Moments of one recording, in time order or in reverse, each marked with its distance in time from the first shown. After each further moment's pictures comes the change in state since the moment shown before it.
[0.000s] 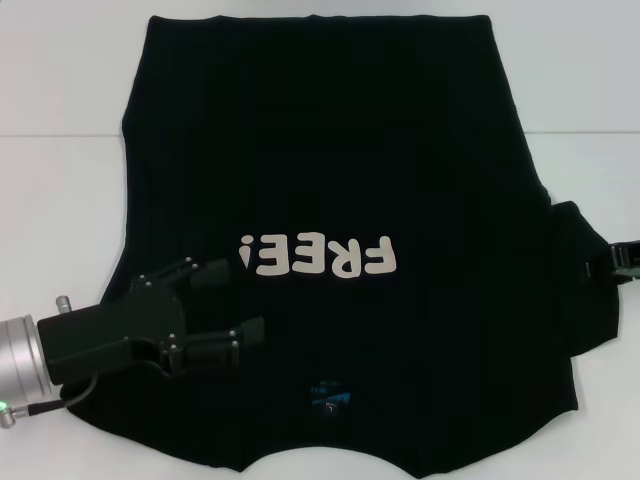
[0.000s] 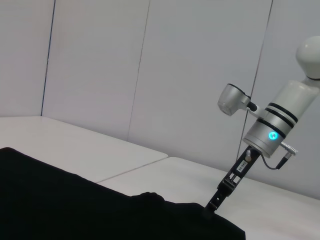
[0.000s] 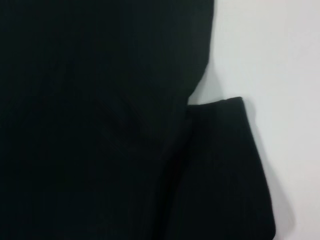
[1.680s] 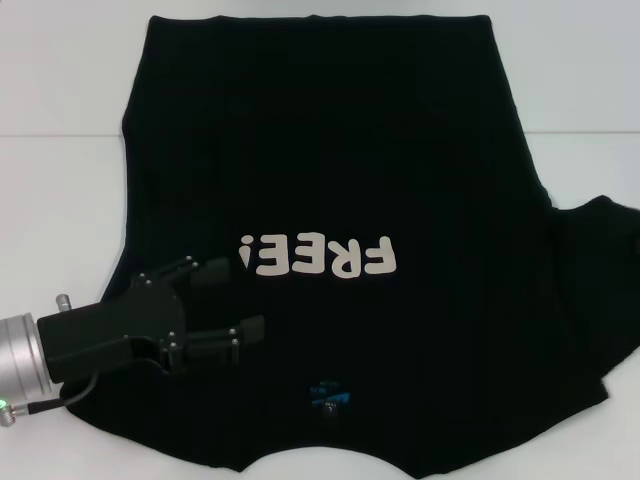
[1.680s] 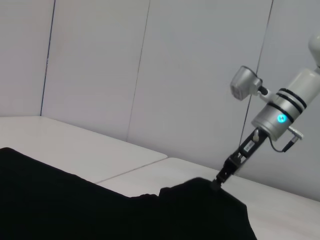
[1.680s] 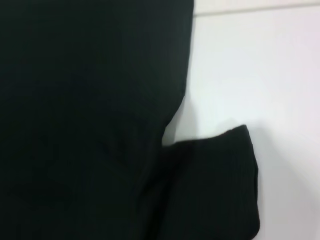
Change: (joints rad) left arm -0.002 0.000 0.000 0.004 0.000 0.003 -0.010; right arm -0.070 -0.021 0.058 -0.193 0.058 -0.143 -0.018
